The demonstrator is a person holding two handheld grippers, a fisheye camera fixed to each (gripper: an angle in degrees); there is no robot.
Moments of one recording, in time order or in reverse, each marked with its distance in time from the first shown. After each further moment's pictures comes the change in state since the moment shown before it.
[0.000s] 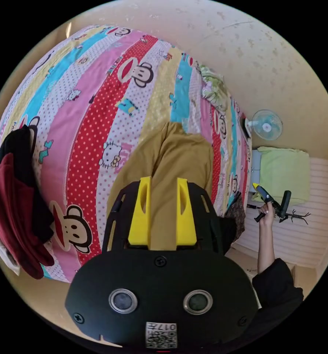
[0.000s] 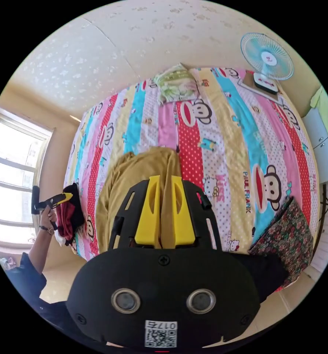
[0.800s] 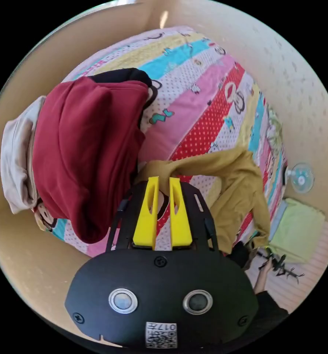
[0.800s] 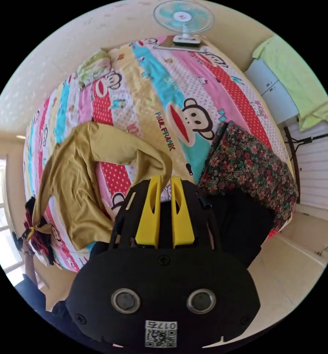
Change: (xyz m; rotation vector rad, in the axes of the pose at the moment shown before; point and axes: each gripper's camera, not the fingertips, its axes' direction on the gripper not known) left arm -0.126 -0.033 -0.231 0.165 -0.136 -0.432; right arm 0.250 0.116 -0.180 -0.026 0.246 0.357
